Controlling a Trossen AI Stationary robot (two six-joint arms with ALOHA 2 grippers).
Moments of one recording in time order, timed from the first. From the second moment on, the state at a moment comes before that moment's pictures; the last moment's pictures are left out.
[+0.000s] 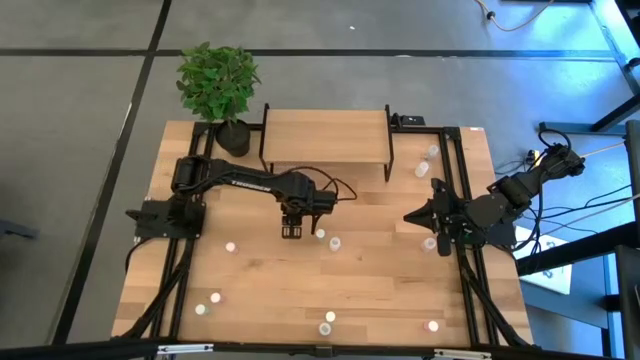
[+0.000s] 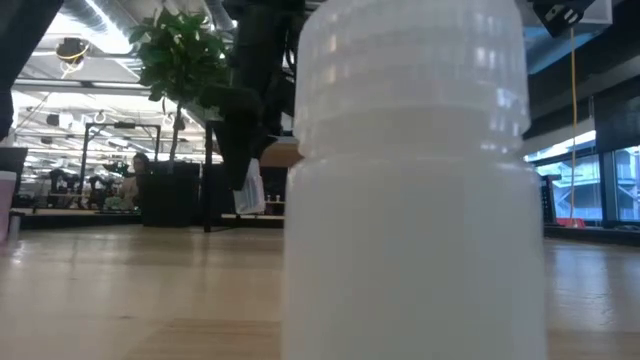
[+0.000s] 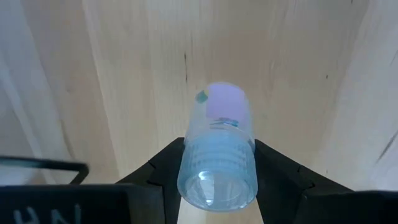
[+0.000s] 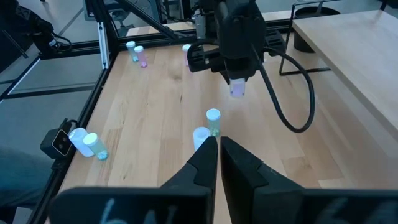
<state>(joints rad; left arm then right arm) 0.01 1.98 1.55 -1.21 -0.12 -0.05 0.56 0.70 0.77 -0.57 0.50 0.38</state>
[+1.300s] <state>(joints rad) 0.01 1.98 1.55 -1.20 -0.06 -0.05 0.56 0.70 0.77 -0.58 0.80 0.33</state>
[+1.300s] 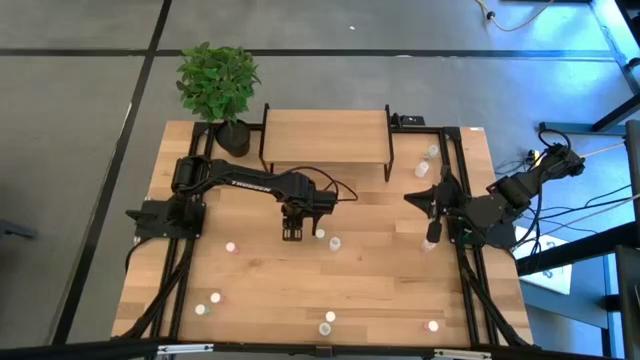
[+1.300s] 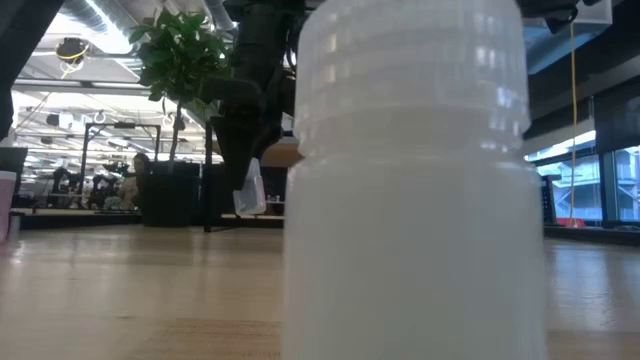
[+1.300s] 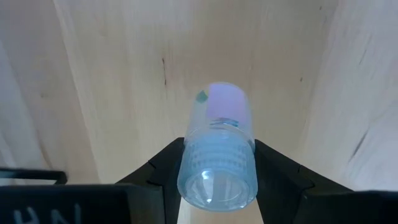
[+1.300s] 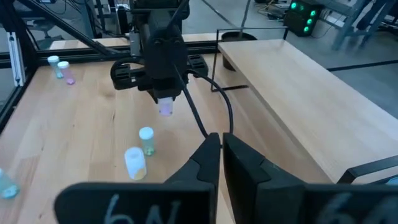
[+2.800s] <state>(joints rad) -0.01 1.98 1.57 -1.29 -0.06 -0.23 0.56 0.70 0.77 -0.57 0.80 0.33</state>
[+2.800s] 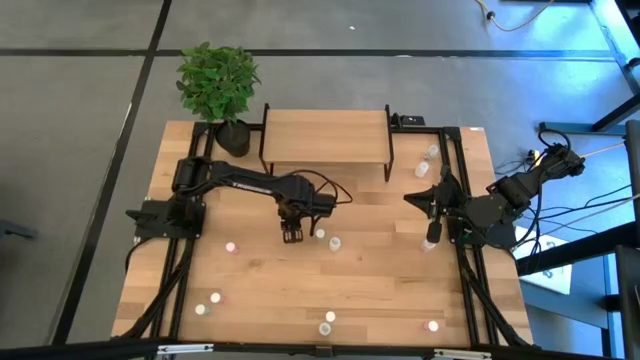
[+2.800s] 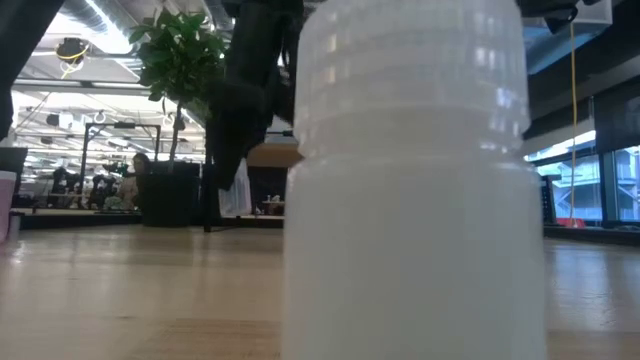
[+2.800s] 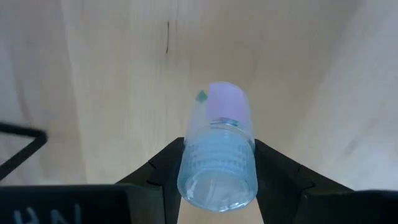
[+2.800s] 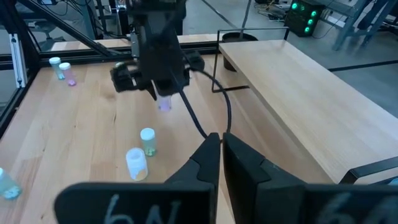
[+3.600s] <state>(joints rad) 0.15 1.97 2.09 -1.57 -0.17 -0.14 0.56 0.70 0.77 -0.57 0.80 0.33</state>
